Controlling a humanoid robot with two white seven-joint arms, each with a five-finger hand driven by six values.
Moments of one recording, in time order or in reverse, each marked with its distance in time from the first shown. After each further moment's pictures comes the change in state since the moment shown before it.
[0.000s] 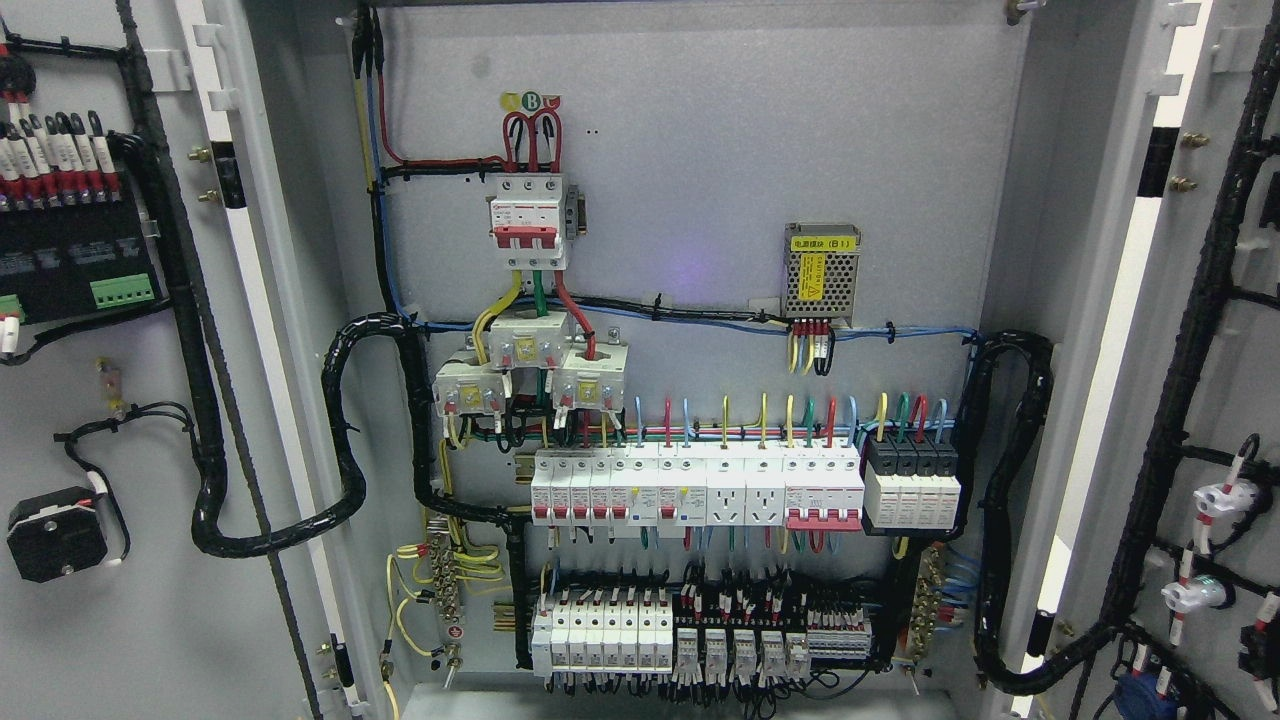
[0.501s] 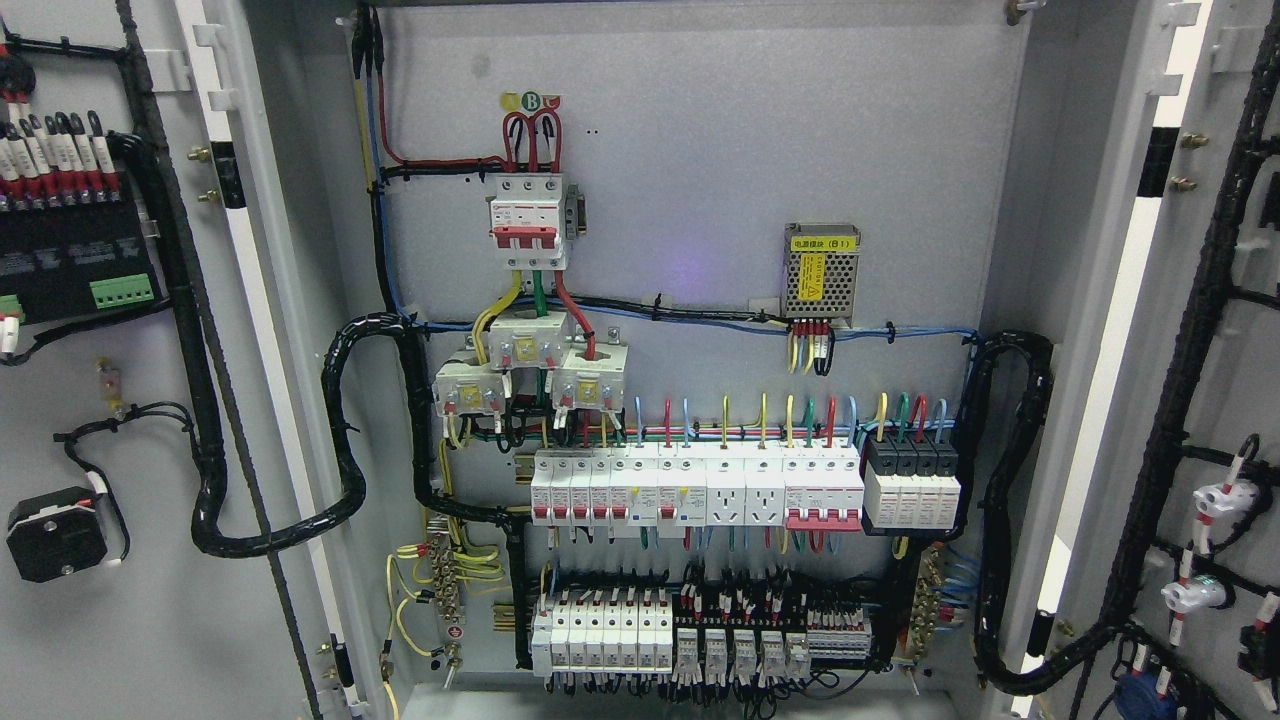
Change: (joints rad) left arm -0.001 -0.001 0.002 -0.008 0.007 -0.007 -0.011; right arm 0.000 0.009 0.000 0.004 0.000 0.000 0.003
